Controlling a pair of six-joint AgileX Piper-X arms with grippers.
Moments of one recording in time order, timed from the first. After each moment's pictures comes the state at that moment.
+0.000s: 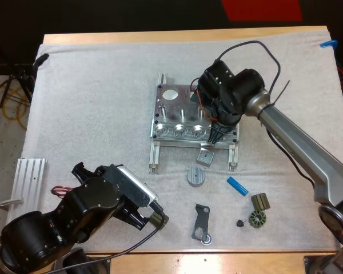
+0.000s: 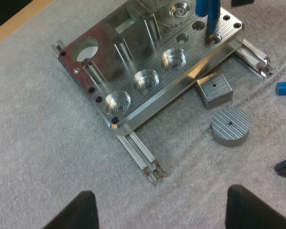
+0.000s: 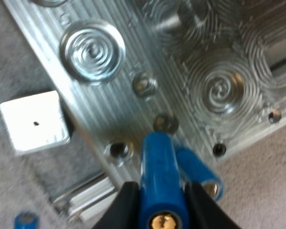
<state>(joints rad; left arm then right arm) -0.91 0.71 -1.05 1.23 -0.31 -1.82 0.65 1.85 -1.69 1.28 0.16 -2.31</state>
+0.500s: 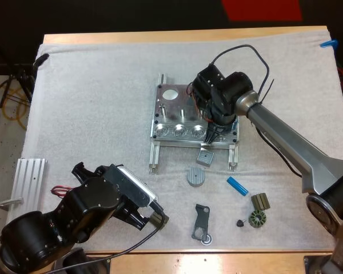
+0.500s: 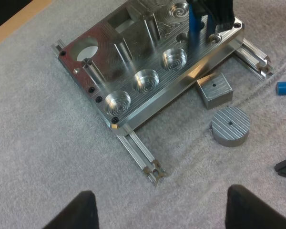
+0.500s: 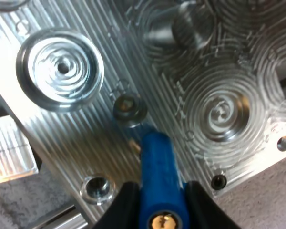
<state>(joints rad) -0.91 0.71 -1.05 1.23 -0.31 -1.82 0.65 1.93 -1.69 1.22 0.20 -2.32</state>
